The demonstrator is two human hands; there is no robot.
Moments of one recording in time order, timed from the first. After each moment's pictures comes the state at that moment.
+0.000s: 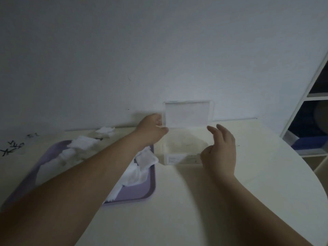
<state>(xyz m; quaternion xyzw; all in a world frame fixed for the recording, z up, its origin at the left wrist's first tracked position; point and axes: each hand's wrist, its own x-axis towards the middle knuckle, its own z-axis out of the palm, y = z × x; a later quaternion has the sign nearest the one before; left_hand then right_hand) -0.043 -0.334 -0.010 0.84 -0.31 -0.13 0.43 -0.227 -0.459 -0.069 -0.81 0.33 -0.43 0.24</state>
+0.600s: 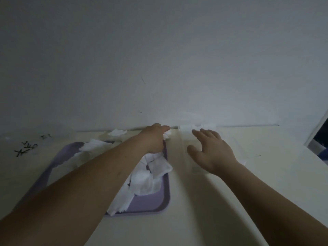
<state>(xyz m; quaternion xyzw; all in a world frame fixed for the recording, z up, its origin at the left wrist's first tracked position) 0.013 -0.321 -0.025 0.90 -0.41 -0.09 0.11 -0.180 -0.454 -0.031 -0.96 0.20 -0.14 0.15</state>
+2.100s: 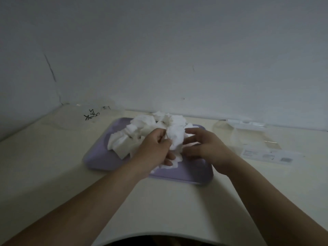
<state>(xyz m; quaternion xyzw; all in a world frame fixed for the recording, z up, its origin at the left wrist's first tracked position) -0.081 -0.149 -0.048 0.75 -0.17 -0.13 0.63 -0.143 -0.334 -0.041 -0.77 0.07 -0.04 0.63</state>
